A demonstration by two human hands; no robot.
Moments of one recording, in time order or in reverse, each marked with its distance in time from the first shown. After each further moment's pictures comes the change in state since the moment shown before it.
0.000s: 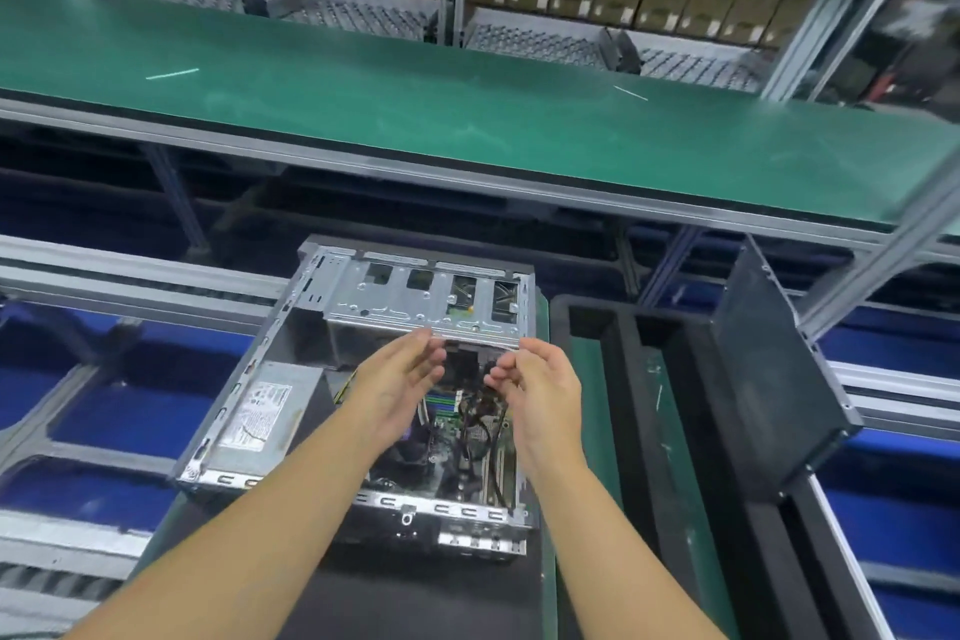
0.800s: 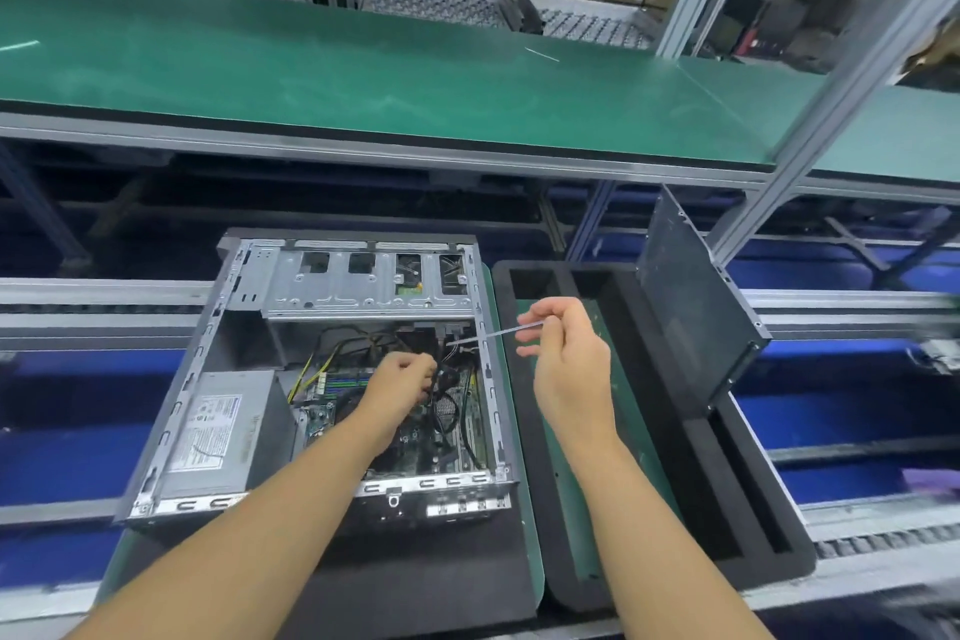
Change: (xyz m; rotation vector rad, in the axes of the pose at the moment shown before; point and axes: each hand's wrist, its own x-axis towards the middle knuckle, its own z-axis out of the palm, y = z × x) left_hand 0.008 -0.040 0.008 0.795 -0.109 -0.175; right_hand -0.032 -0.040 -0.035 -0.808 0.157 -0.439
